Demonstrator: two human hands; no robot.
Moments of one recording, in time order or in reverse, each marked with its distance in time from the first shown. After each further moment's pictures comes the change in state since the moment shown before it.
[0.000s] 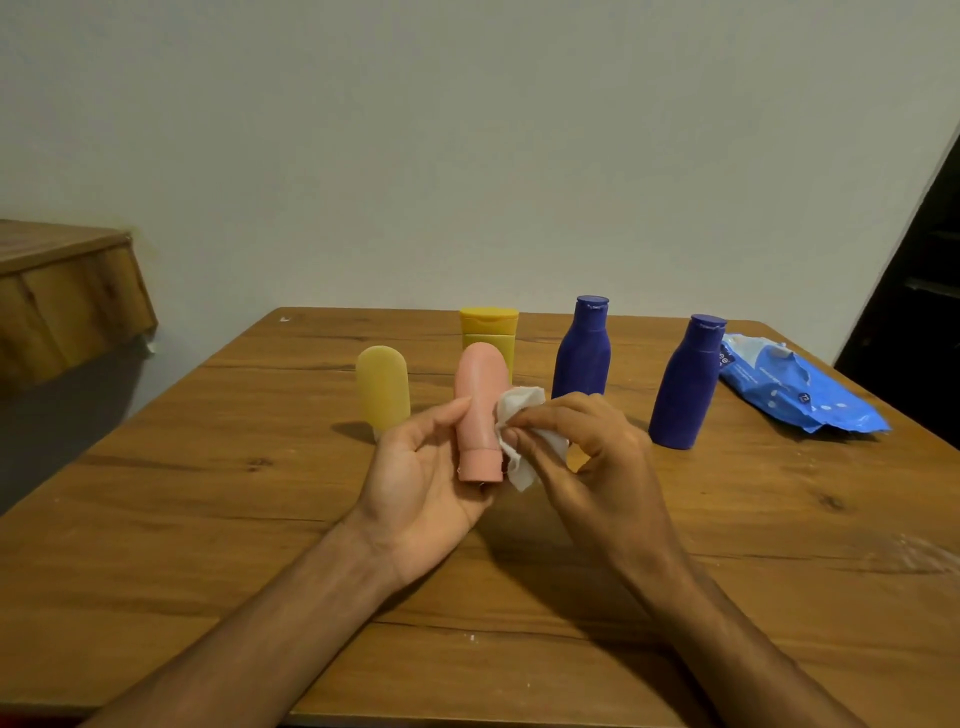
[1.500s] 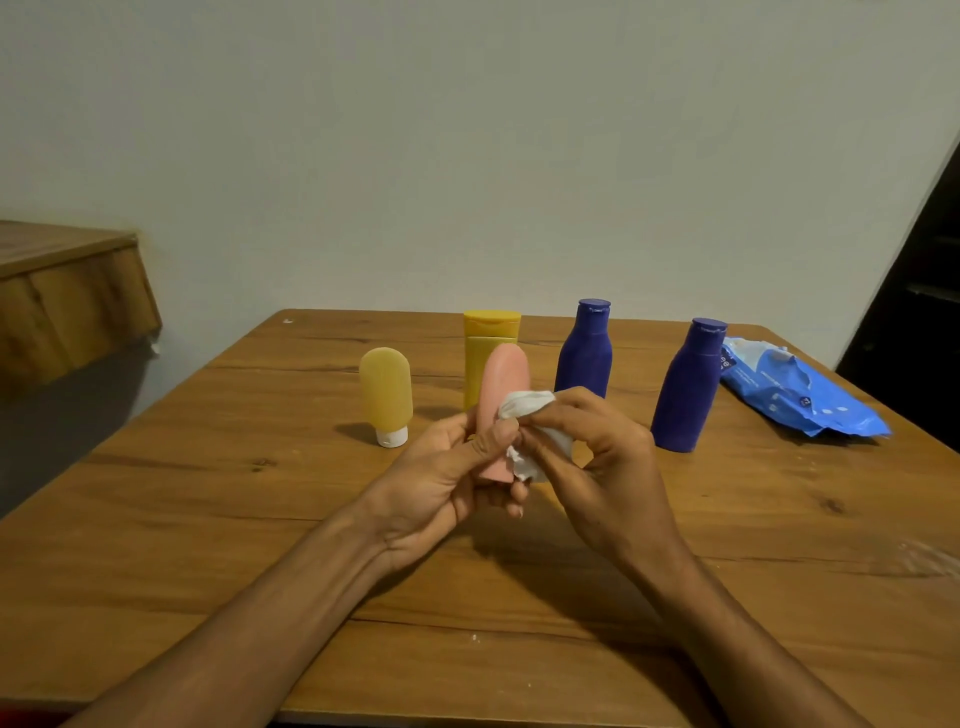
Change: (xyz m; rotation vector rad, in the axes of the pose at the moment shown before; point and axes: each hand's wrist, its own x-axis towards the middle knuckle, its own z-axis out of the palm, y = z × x) left_hand 0.010 0.003 -0.011 0.444 -0.218 0.060; right_hand 0.003 -0.004 -0.005 0.219 -0.004 -0.005
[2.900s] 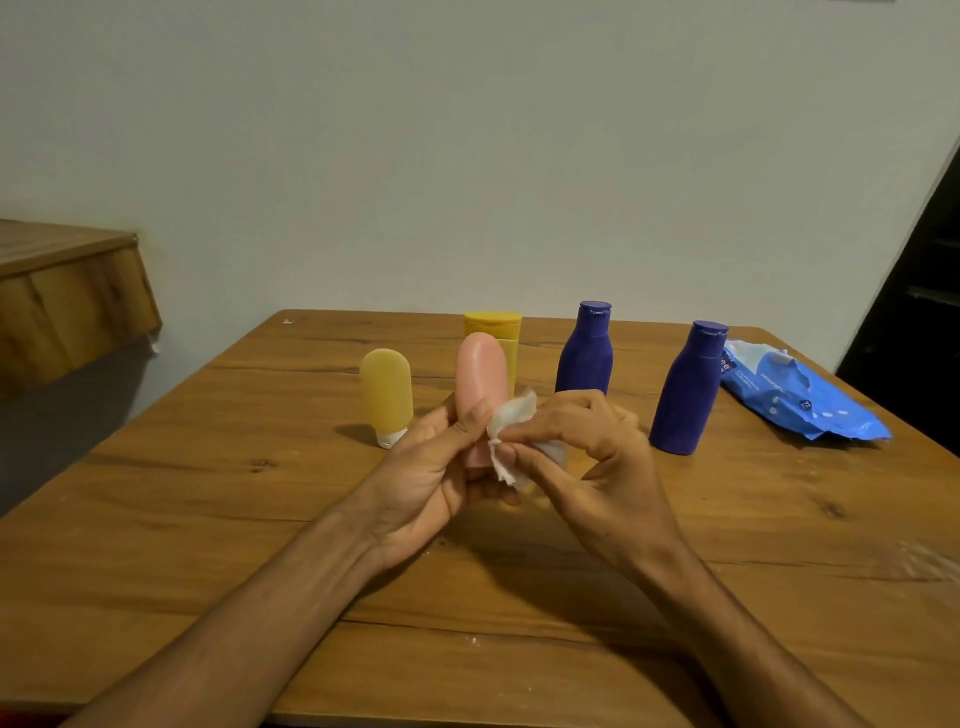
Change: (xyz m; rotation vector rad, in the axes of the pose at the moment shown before) left_hand -0.003 0.006 0.002 -0.113 0.114 0.024; right_hand 0.000 0.001 0.001 -0.050 -0.036 0.048
